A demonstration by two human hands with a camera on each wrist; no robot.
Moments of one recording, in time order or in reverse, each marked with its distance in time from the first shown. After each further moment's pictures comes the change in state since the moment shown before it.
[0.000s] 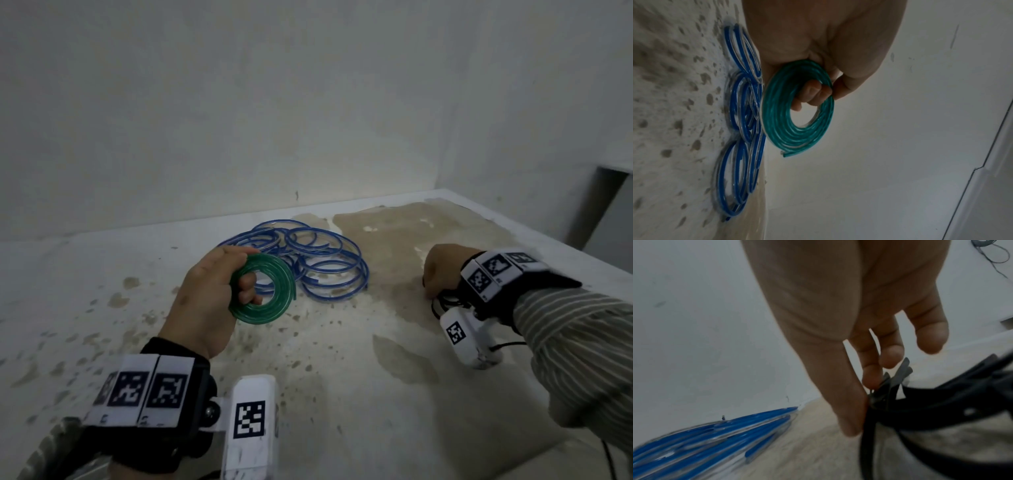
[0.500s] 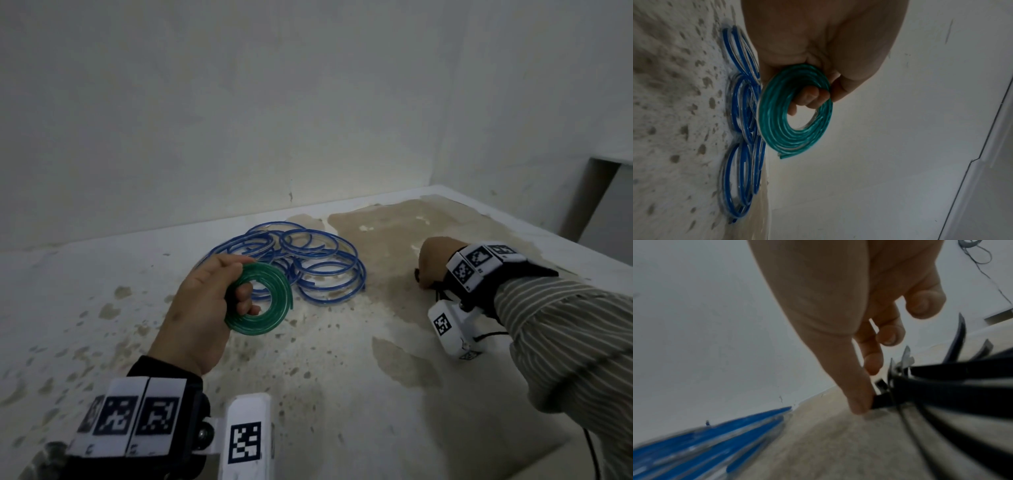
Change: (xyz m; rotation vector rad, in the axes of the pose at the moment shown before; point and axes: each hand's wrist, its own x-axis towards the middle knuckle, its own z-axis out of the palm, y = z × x) left_hand -0.001 -0.003 -0.001 0.032 -0.034 0.002; right_hand 0.056 0.021 0.016 -0.026 0.053 0.102
